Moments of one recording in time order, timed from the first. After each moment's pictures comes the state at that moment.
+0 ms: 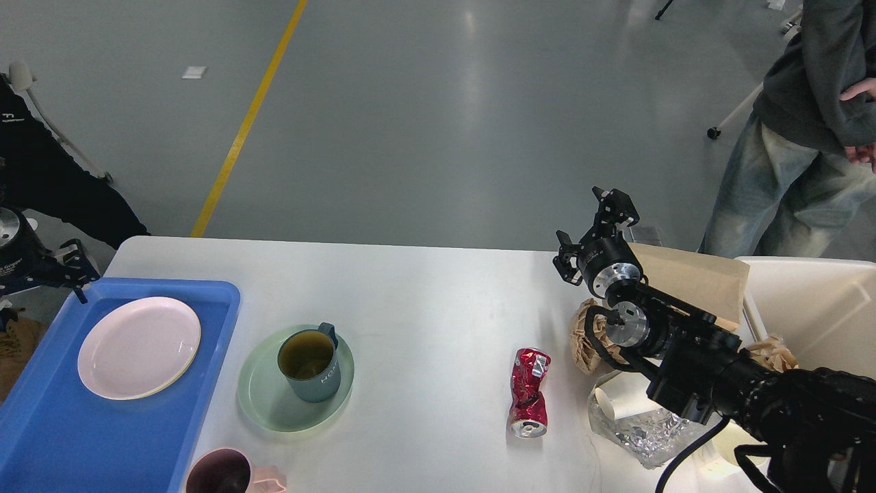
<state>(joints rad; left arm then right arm) -1.56 0.52 1.29 -0.55 -0.19 -0.96 0.44 0.82 -0.06 0.28 0.45 0.31 0.03 0.44</state>
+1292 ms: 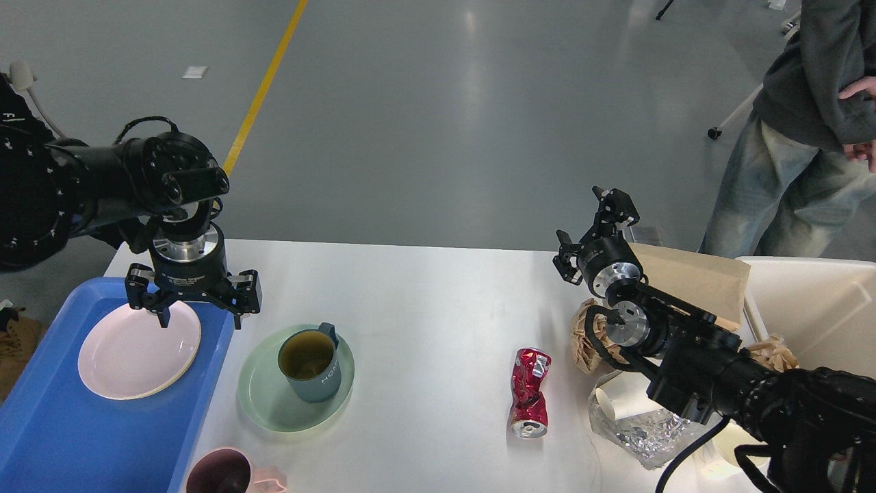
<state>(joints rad) -1.66 0.15 1.26 -0.82 -0.17 -0.86 0.44 0.82 -0.06 0.28 0.45 0.31 0.03 0.44</state>
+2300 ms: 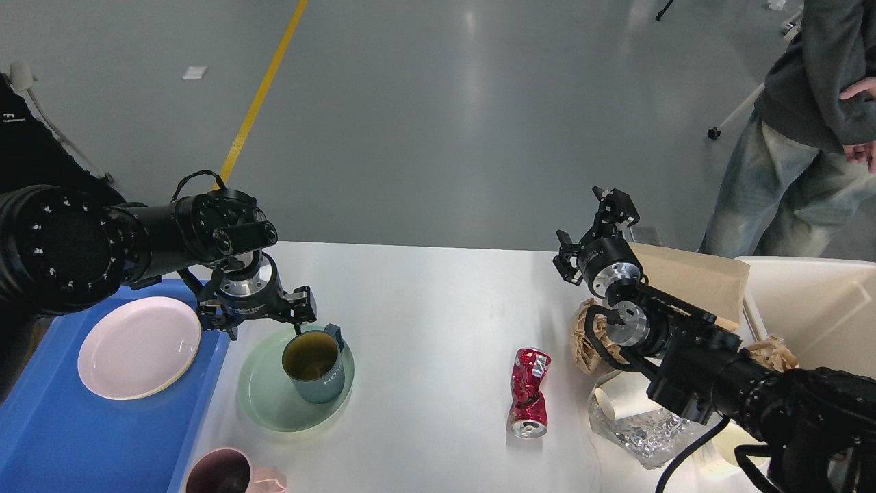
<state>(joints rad) -1.51 0.09 1.09 -0.74 -0.15 -0.66 0.43 0.82 -0.06 0.28 0.45 0.31 0.03 0.44</state>
